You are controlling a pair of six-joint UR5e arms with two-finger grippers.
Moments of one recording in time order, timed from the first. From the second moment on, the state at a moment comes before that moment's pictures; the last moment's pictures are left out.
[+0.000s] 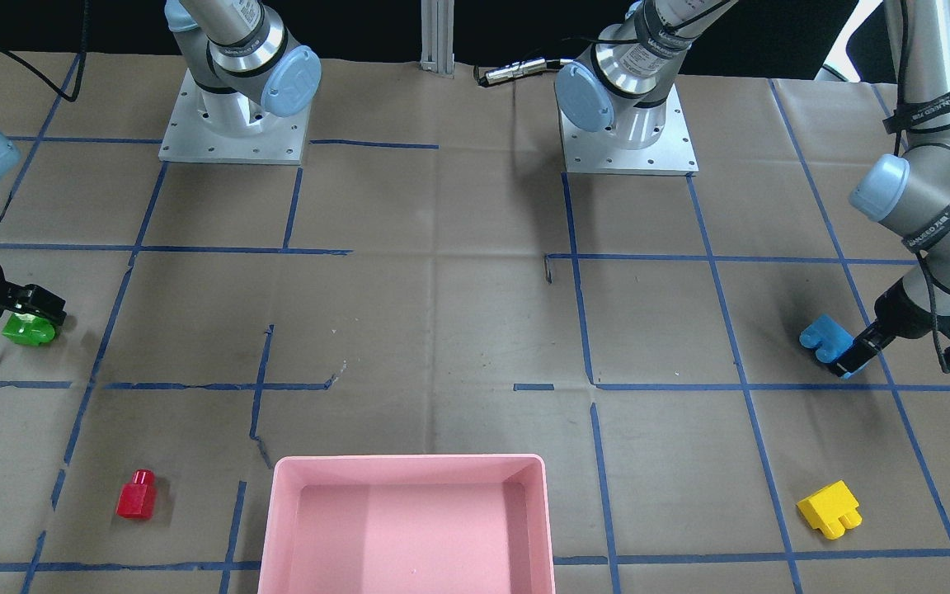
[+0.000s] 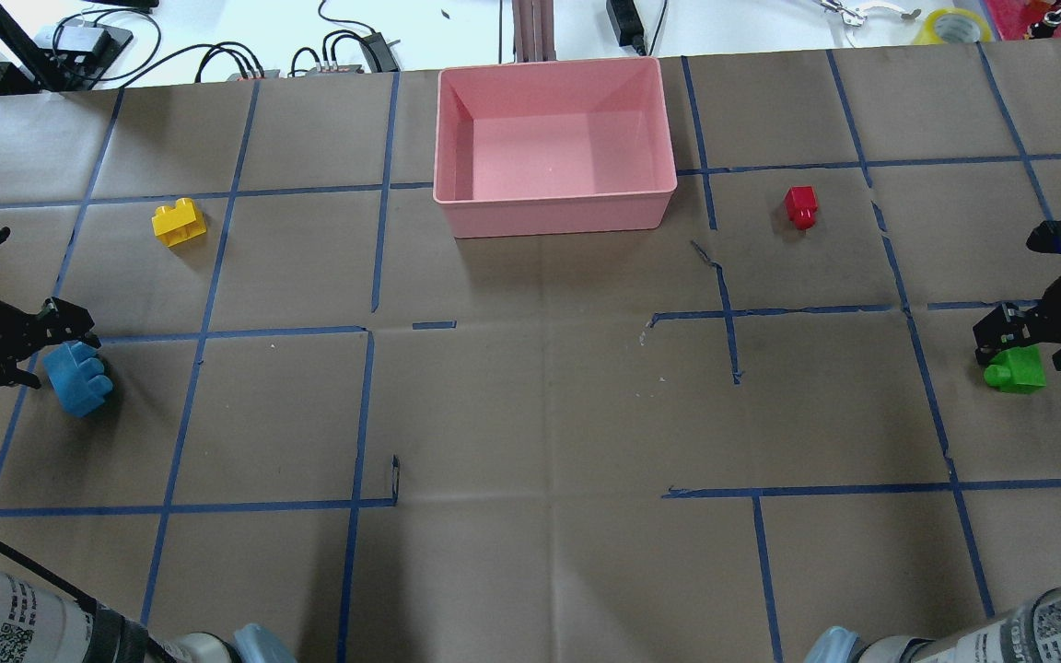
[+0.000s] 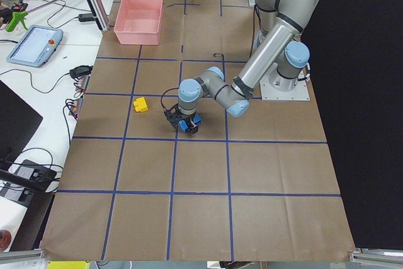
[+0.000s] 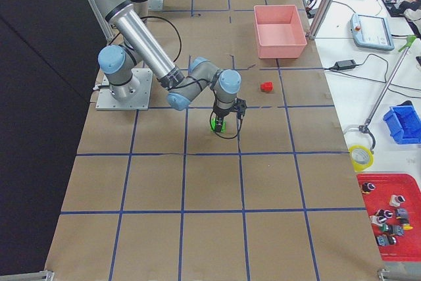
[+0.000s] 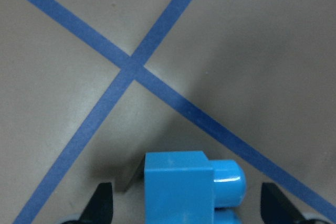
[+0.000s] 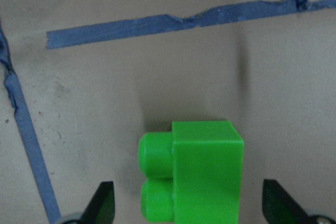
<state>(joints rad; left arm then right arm) -0.81 -1.99 -1.94 -0.74 1.50 0.14 0.91 -1.25 2.01 -2.24 -1.64 -0.52</state>
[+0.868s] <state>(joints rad) -0.81 -1.99 -1.94 -0.75 1.50 0.15 0.91 -1.22 2.00 -2.26 -1.65 -0.52</state>
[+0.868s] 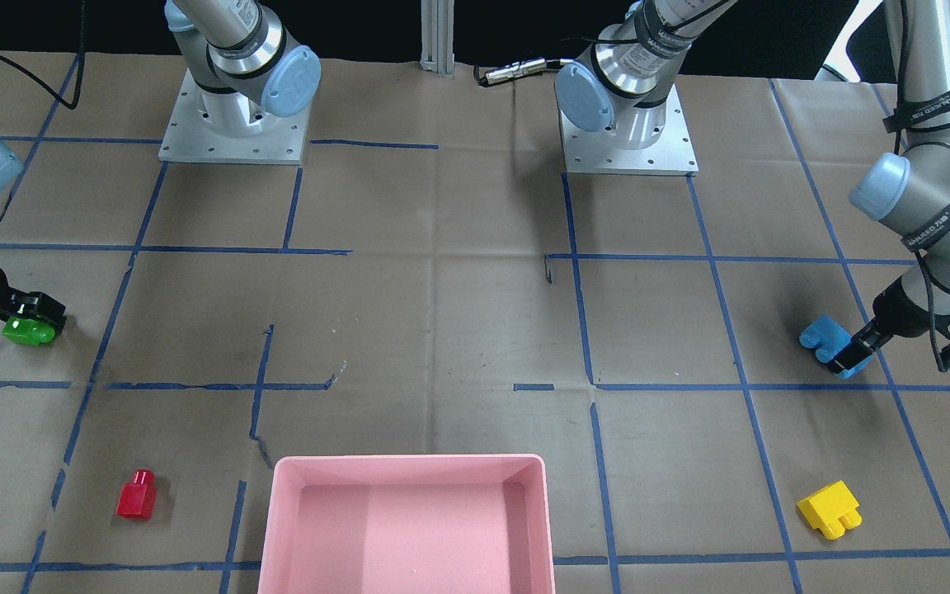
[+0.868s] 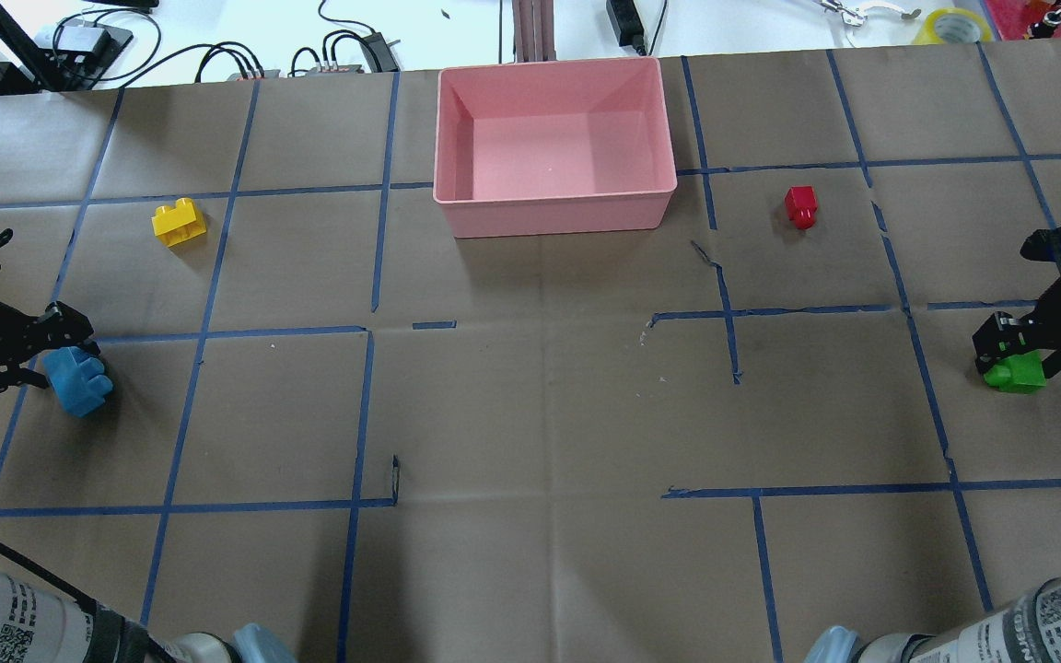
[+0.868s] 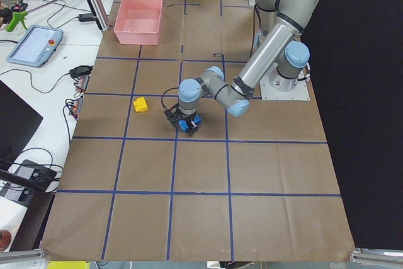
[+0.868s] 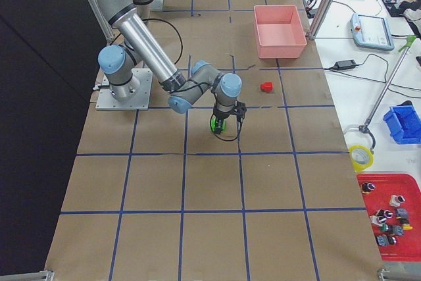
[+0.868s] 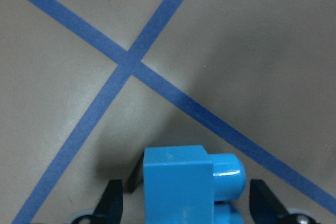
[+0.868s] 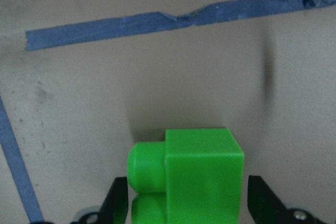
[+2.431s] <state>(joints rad) -0.86 -1.90 -1.86 -0.96 1.49 0.17 1.19 -1.31 1.56 -1.82 -1.61 -0.34</state>
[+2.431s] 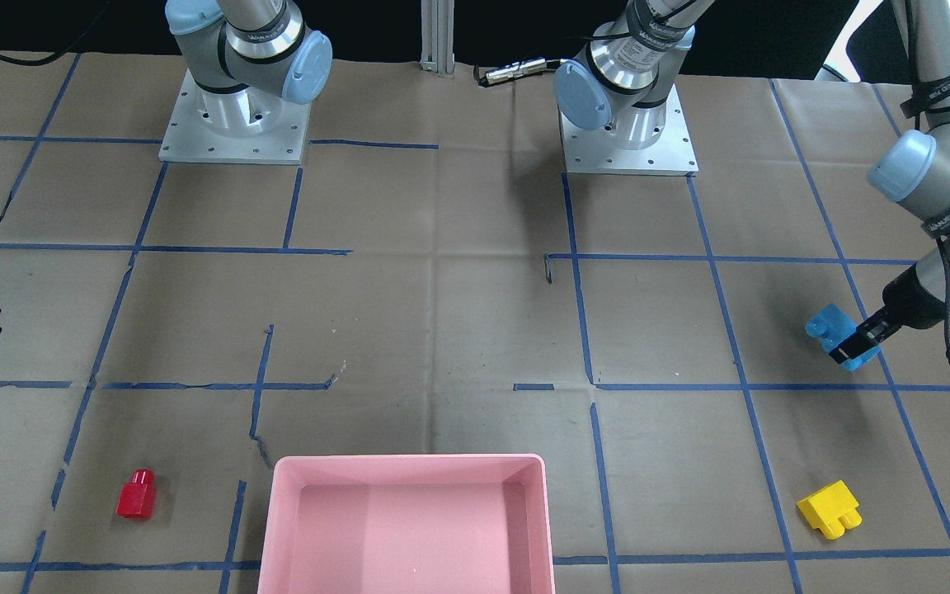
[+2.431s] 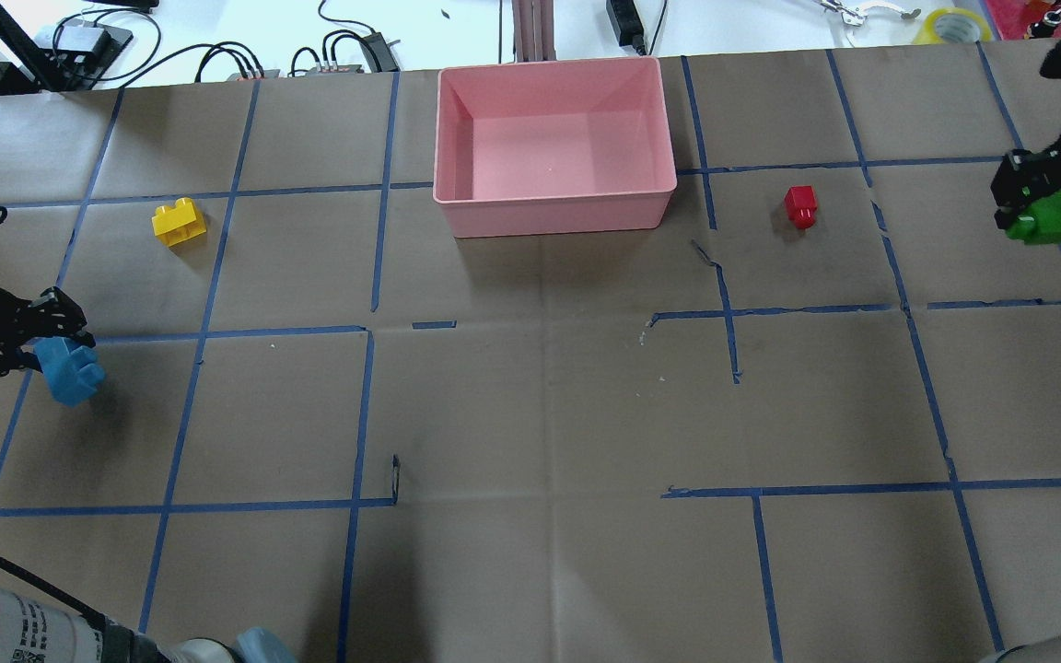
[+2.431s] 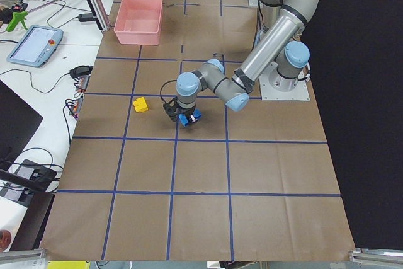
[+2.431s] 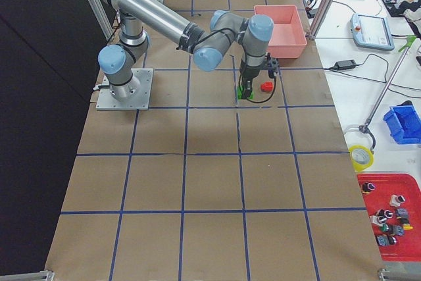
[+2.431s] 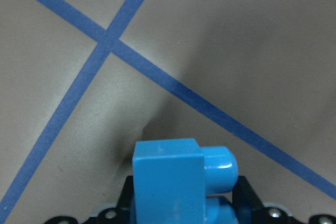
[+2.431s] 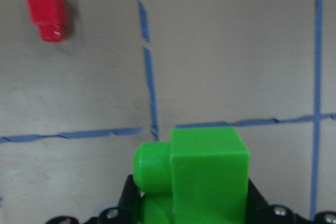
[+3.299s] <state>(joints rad) -1.11 -1.87 -1.34 -1.46 1.52 0.19 1.73 -0.99 1.21 -1.92 -1.25 0.25</state>
